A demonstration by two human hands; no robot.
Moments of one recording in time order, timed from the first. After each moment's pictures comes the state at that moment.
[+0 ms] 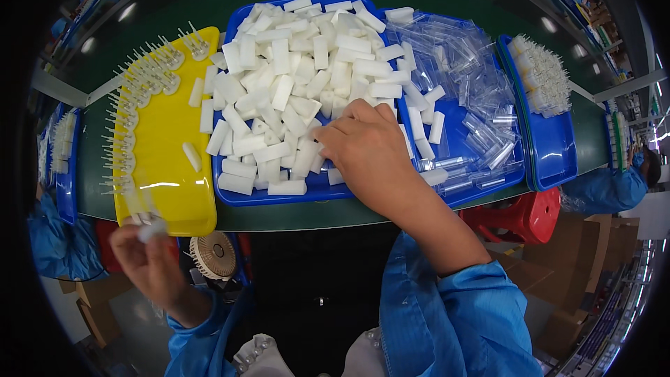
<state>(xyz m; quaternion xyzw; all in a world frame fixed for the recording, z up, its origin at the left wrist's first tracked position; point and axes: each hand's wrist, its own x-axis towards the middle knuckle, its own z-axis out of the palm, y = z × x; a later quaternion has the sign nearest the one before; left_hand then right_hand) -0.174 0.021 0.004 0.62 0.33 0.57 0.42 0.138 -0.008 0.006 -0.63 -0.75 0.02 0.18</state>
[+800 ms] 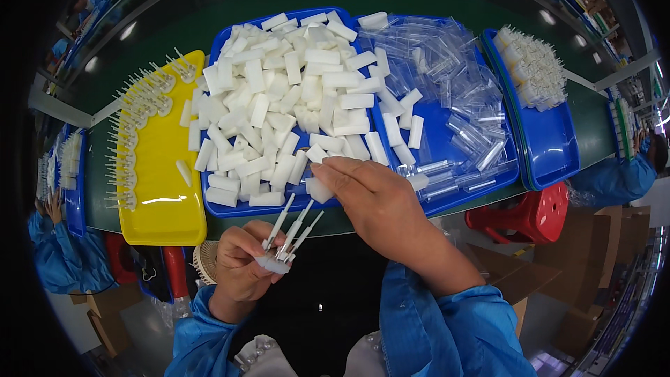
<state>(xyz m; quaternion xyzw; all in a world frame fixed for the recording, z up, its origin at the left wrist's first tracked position) -0.066 -0.016 -0.024 0.39 0.08 0.37 0.84 0.146 -0.067 0.008 -0.62 -0.69 0.04 0.38</state>
